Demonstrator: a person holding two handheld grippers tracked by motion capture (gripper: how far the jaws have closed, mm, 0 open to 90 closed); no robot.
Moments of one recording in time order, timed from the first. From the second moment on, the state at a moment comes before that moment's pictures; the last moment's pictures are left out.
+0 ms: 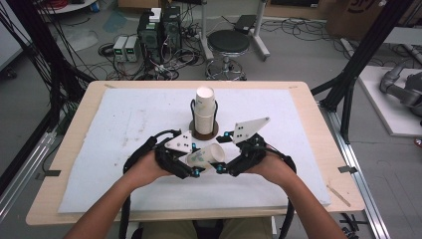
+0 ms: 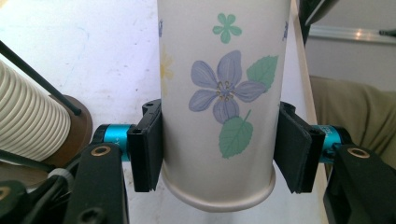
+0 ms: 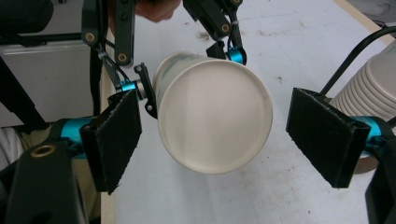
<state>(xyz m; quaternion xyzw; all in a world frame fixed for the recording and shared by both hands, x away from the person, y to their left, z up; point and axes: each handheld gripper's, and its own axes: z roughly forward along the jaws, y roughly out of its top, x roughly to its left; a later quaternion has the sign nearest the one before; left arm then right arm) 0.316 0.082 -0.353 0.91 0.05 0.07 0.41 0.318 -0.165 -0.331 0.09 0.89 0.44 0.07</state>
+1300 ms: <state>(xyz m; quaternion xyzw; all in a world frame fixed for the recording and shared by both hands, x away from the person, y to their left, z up) 0.315 0.100 -0.369 0.88 0.07 0.03 0.47 0.322 -0.170 -0.340 0.05 0.91 0.41 0.02</state>
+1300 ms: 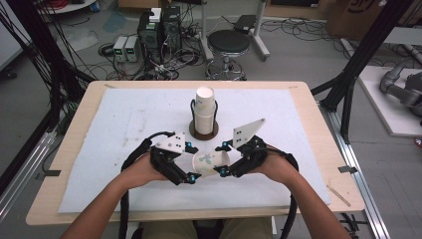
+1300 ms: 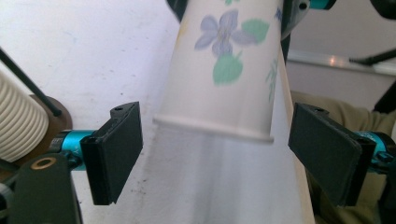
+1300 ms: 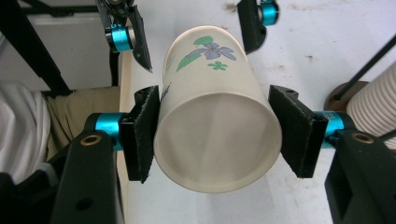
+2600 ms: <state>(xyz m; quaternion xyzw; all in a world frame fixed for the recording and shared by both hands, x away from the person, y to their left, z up) 0.299 0.105 -0.389 0.76 0.06 0.02 0.64 0.311 -0.202 -0.366 0.07 0.82 0.57 -0.04</state>
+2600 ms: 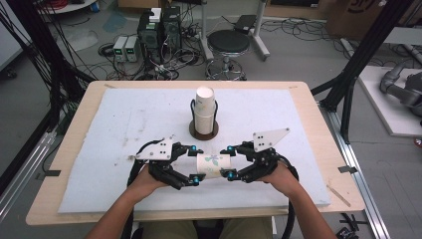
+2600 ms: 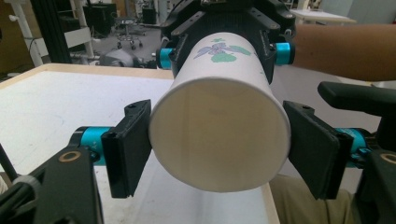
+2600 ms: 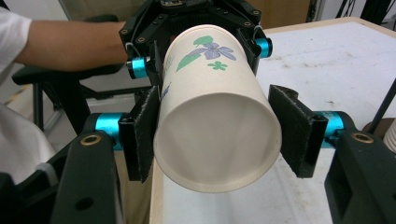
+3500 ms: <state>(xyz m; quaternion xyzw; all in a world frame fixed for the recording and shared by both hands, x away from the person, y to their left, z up) 0.302 0.117 -0.368 0.79 0.08 0.02 0.60 0.313 -0.205 -0.358 0.11 0.82 0.56 -0.02</state>
